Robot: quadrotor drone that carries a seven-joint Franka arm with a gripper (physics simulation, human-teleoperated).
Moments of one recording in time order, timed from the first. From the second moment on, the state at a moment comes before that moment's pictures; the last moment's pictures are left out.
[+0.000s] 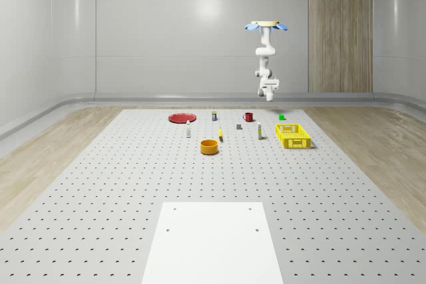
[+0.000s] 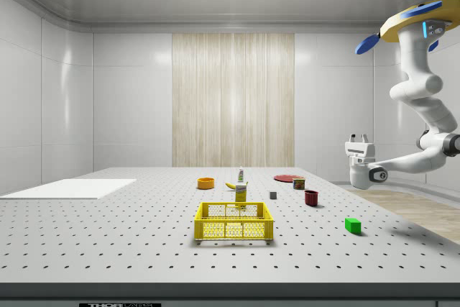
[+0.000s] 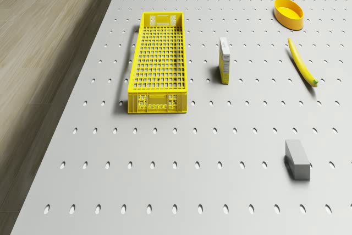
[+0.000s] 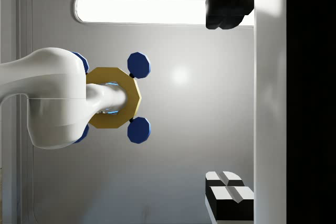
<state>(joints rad) -0.01 -0.71 0.01 -2.05 0.00 1.37 0.78</state>
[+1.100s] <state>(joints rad) -0.03 -0.72 0.07 -2.06 -0.09 1.39 0.79</state>
